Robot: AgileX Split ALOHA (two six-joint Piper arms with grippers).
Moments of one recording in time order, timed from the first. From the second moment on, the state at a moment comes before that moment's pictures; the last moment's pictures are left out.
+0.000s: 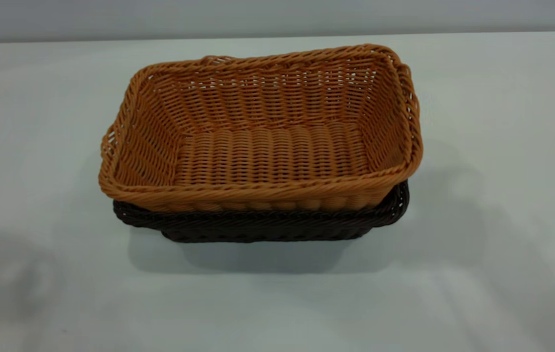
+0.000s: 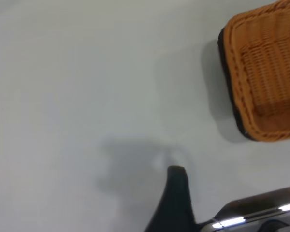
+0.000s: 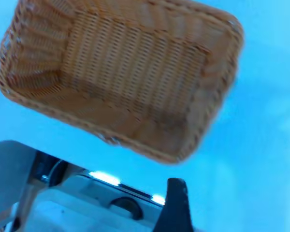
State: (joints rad) left arm -0.14 1.11 -1.29 -0.02 1.17 0.10; right arm 0.37 1.45 -1.41 0.21 1.23 -0.01
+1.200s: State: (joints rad) left arm -0.14 0.34 -0.48 -0.02 1.09 0.09; right arm 0.37 0.63 -0.47 0.15 1.09 -0.03
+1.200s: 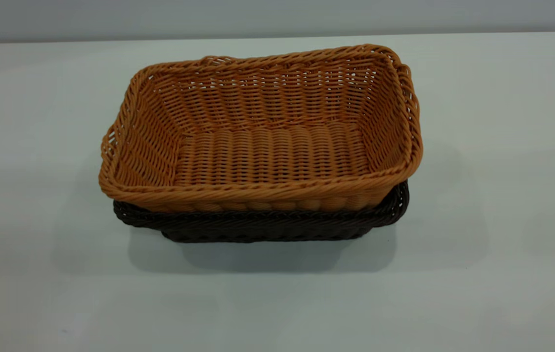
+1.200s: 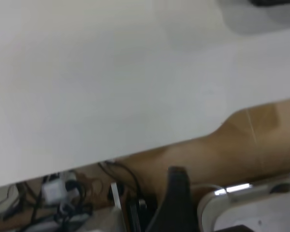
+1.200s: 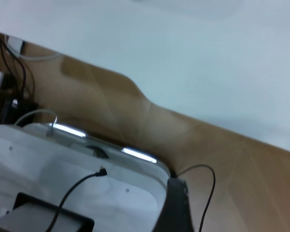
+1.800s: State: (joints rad) left arm -0.13 0.05 -0.48 -0.02 1.11 0.09; right arm 0.13 0.01 -0.47 0.16 1.14 -0.03
